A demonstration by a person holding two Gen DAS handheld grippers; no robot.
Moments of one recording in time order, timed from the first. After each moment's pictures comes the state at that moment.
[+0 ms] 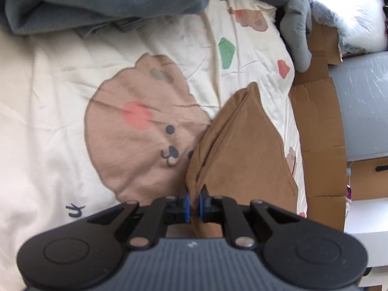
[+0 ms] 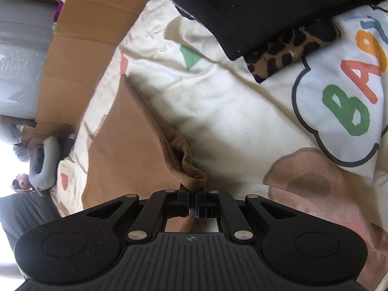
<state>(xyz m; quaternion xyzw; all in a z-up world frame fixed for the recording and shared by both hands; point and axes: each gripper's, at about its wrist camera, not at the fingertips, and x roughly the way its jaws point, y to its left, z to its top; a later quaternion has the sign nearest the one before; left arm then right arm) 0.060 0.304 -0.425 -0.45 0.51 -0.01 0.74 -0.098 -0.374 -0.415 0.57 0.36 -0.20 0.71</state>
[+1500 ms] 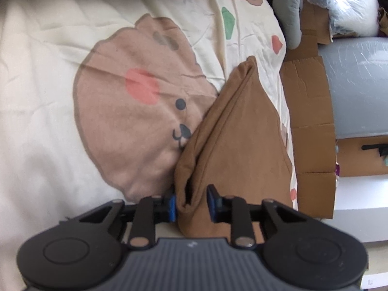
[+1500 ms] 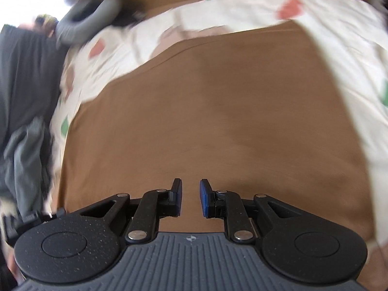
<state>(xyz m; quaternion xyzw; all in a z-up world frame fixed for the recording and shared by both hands) 0.060 0.310 -0.472 -0.46 0.52 -0.09 0.71 0.054 -0.234 -0.369 0.26 0.51 0.02 0.82</state>
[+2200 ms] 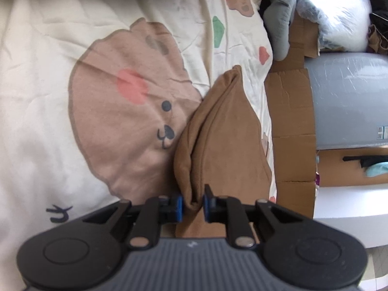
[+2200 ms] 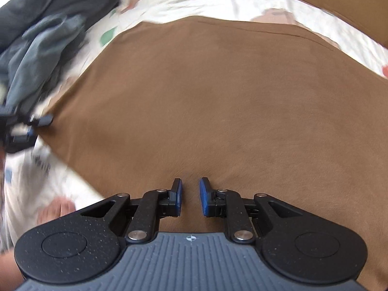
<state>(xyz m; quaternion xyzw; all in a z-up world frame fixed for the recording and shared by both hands) 0.058 0.311 -0.468 -0.50 0.49 -0.11 0.71 0.062 -0.125 -0.391 0.03 0.54 0.16 0.83</state>
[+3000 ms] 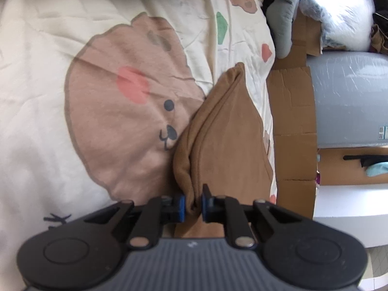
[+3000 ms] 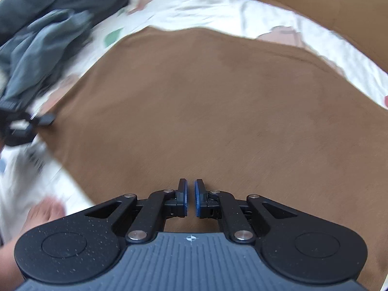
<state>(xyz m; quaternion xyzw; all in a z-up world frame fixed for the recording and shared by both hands) 0.064 0.314 -0.475 -0.50 0.49 -0.12 0.70 0.084 -0.139 -0.377 0.02 0.51 0.15 0.85</state>
